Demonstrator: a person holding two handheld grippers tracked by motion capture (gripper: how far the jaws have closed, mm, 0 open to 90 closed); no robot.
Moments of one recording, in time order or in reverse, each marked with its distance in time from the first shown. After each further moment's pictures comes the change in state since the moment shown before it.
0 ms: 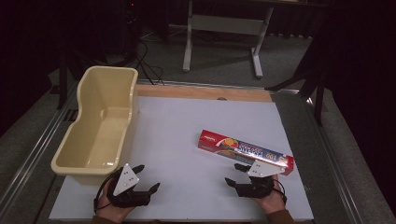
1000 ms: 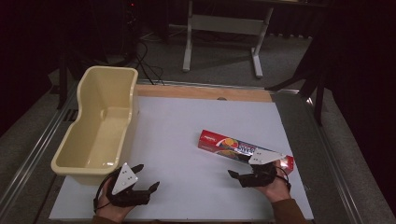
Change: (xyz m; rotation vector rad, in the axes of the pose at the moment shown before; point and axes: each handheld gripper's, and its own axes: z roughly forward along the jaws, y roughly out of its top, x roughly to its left) left arm 0.002 -0.001 0.000 -0.014 0.002 -0.026; right arm -0.026 0.027 -0.003 0.073 0.008 -0.045
